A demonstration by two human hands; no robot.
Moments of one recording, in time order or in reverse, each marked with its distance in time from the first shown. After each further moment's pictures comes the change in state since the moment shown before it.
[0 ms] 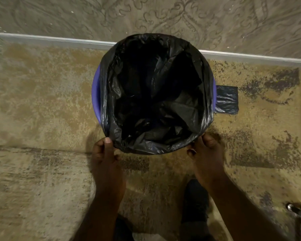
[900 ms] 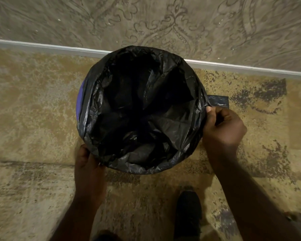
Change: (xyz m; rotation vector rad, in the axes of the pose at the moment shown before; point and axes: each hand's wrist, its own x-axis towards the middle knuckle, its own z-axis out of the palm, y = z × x) left_hand 0.033 0.008 0.006 -0.026 -0.175 -0.027; right_hand 0.069 -0.063 -0.008 -0.680 0.430 -0.638
